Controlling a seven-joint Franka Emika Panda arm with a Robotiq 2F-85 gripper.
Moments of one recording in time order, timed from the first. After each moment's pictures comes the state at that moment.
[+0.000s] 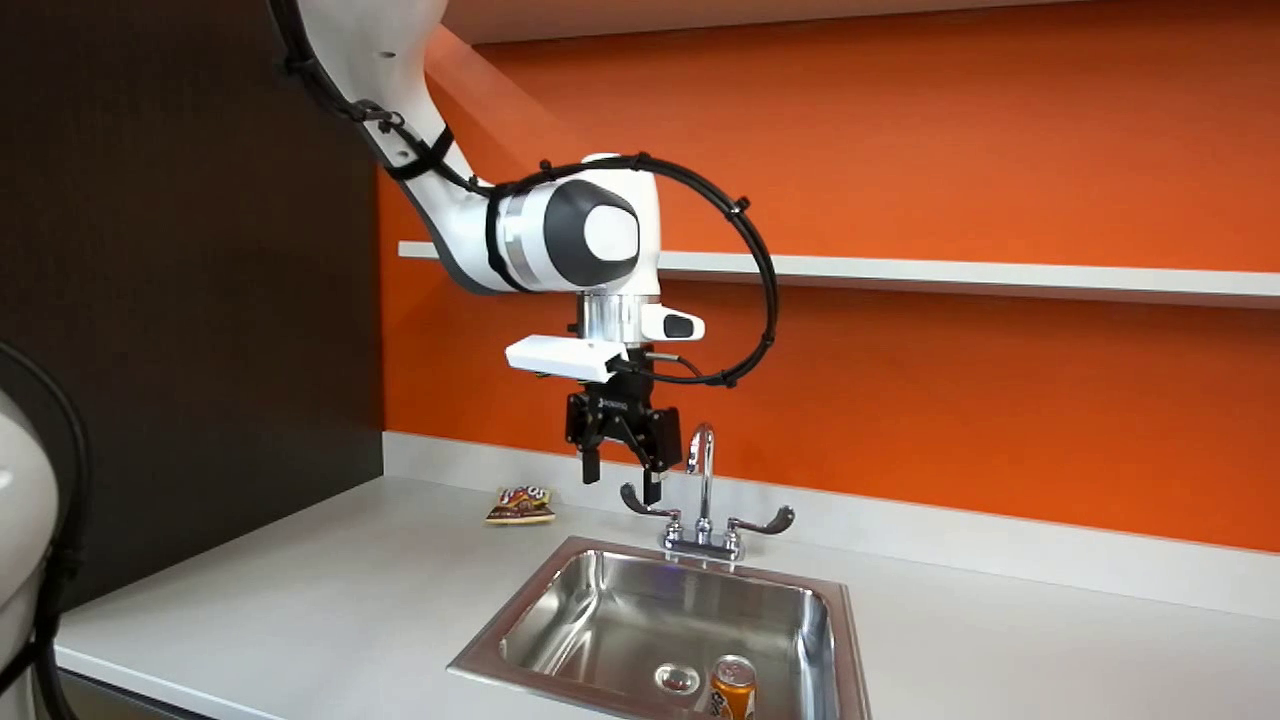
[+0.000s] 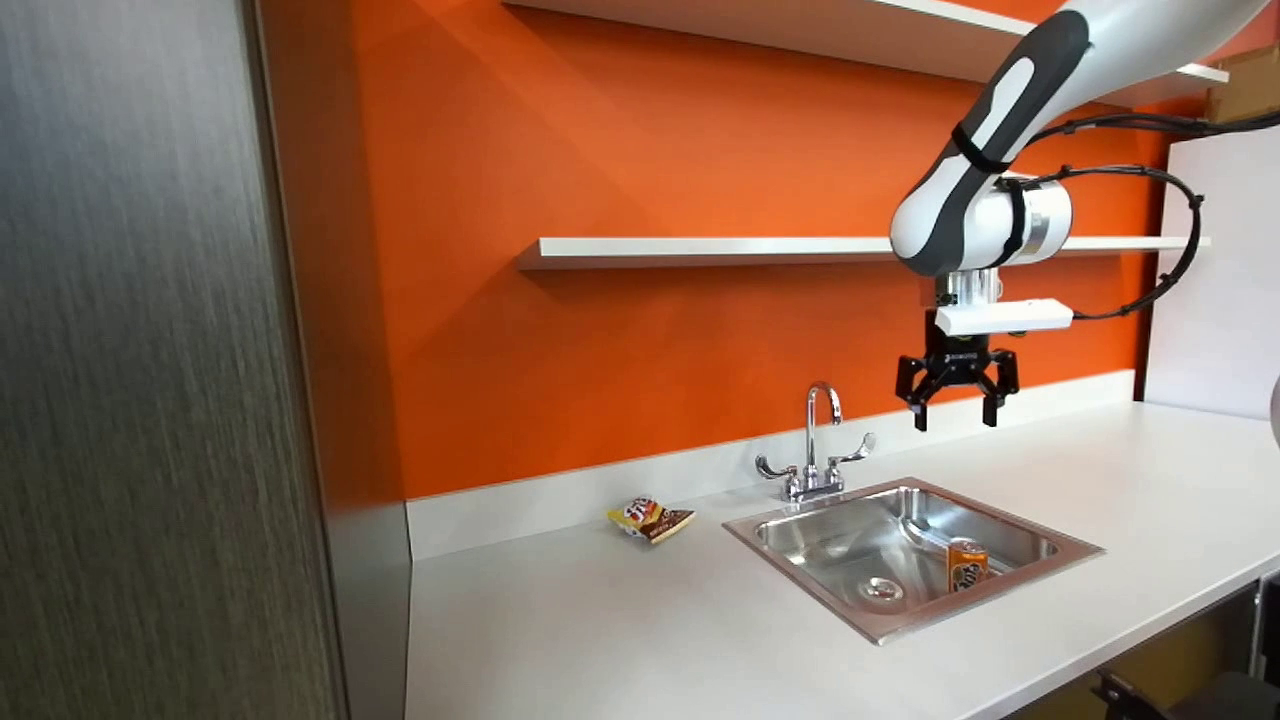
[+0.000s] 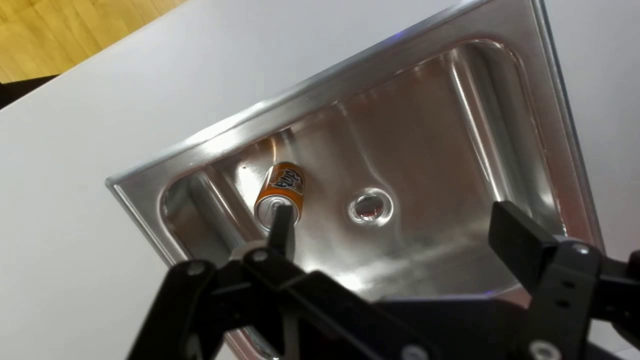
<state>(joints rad) -0.19 -0.12 -0.20 -2.45 -0.11 2.37 0.06</state>
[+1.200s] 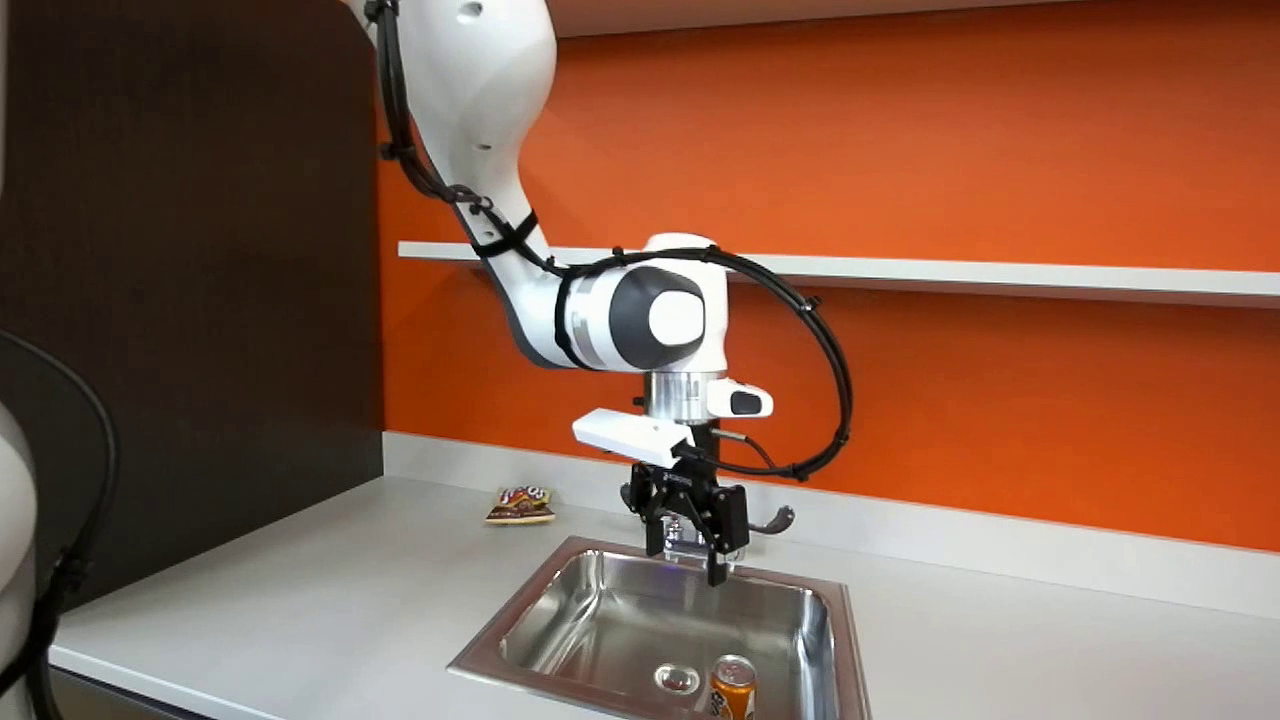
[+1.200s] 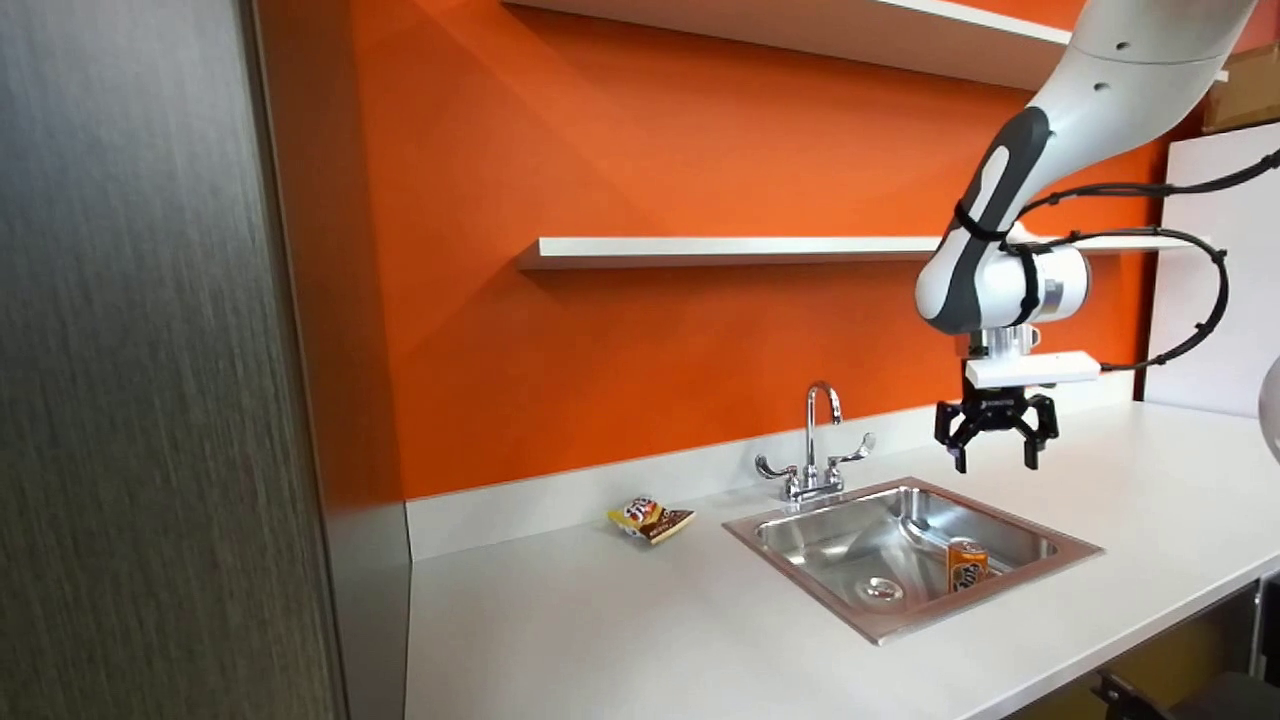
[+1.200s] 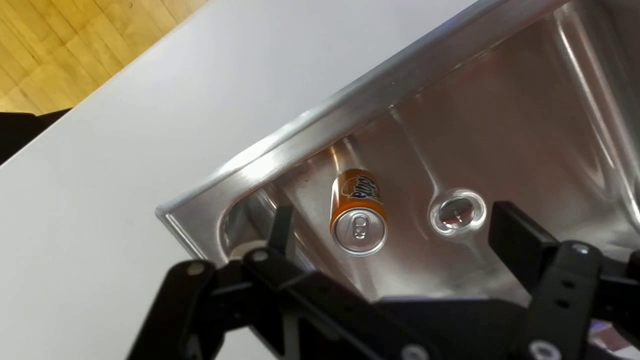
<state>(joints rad) -0.25 0.12 -0.28 -2.37 -0.09 2.50 0.05</state>
